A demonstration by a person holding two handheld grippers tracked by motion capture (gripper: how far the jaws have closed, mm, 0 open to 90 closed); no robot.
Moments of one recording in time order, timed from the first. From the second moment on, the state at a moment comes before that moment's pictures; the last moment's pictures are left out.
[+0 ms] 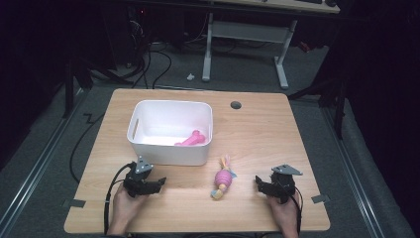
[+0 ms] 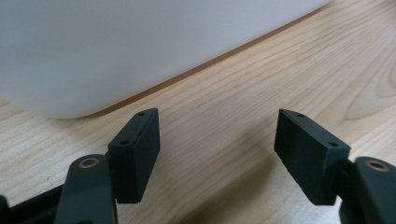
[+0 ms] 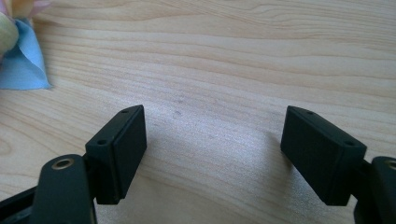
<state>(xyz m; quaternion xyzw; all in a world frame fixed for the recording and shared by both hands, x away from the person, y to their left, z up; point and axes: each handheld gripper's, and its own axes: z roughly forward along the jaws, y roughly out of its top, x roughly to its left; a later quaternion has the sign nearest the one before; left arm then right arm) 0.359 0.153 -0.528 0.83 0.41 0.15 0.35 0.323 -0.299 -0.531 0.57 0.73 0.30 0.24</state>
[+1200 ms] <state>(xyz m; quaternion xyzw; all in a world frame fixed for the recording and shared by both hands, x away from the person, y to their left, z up) 0.363 0.152 -0.536 0.81 0.42 0.18 0.37 0.291 -0.253 -0.506 0.46 0.80 0.32 0.23</state>
